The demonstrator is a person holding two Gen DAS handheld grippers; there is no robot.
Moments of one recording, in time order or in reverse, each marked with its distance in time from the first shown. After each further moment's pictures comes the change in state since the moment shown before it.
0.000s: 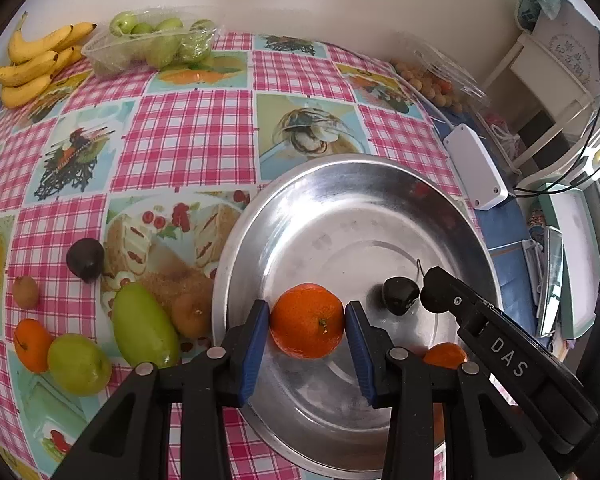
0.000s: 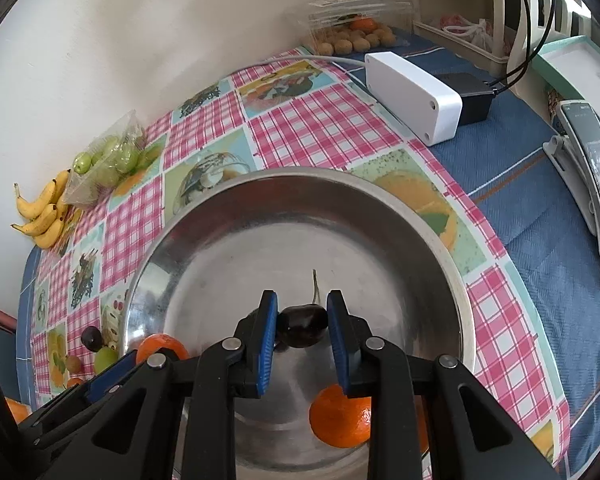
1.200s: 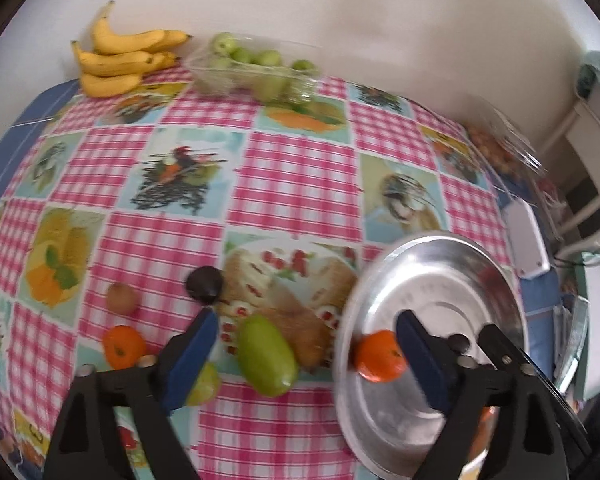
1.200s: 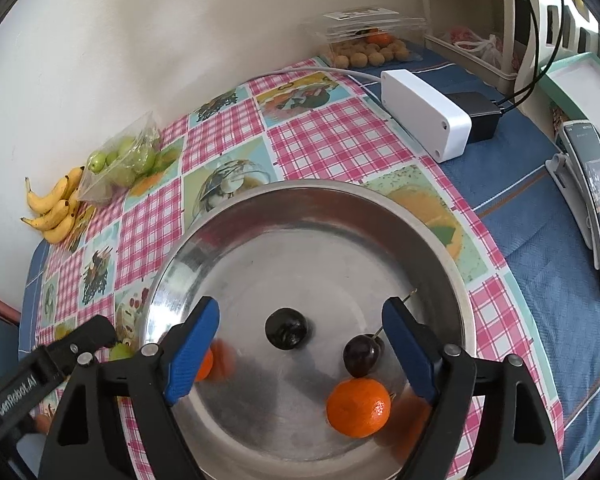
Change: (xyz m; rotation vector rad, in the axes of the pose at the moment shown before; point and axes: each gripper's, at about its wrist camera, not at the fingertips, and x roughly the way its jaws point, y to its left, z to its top) left arm -0.044 0.053 0.013 -0.176 -0.121 0.184; right arm -0.014 0.014 0.002 -0.042 -0.020 0.015
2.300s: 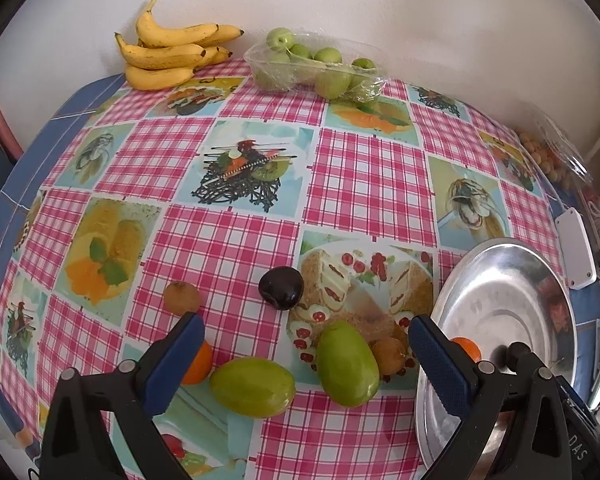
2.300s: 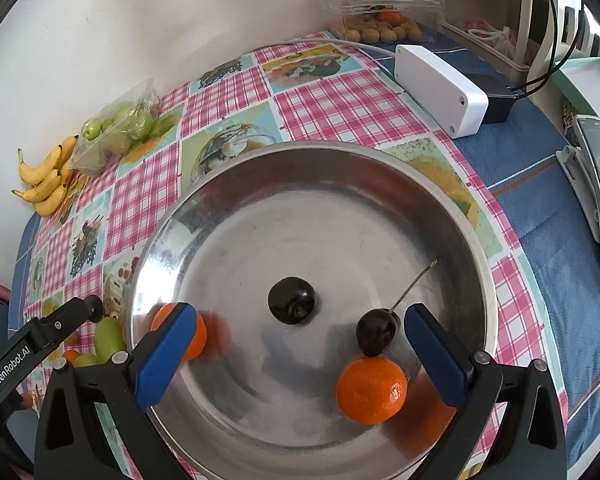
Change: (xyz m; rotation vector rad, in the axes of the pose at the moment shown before) left arm 0.007 0.029 -0.002 -0.026 -0.004 0.143; right arm 0.015 0.009 -0.009 -0.040 0.077 -0.030
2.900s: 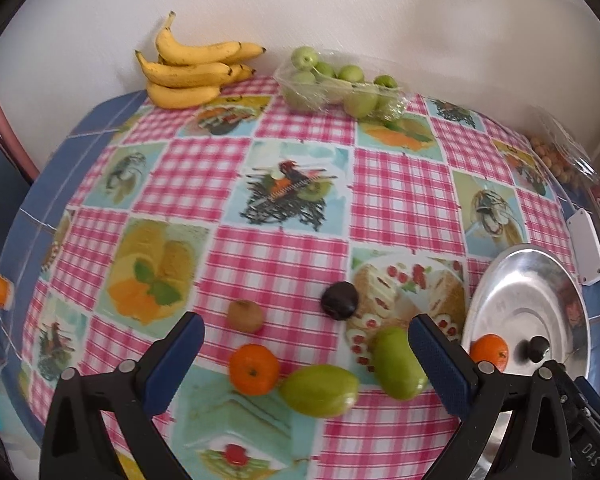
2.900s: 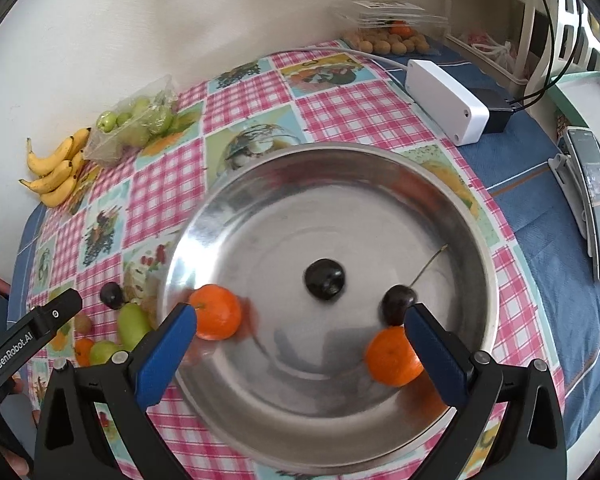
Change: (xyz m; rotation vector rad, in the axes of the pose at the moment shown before) left arm -0.021 0.032 0.009 0.036 -0.037 0.066; right arm -0.022 0.024 -0.012 -0.027 -0.012 -0.012
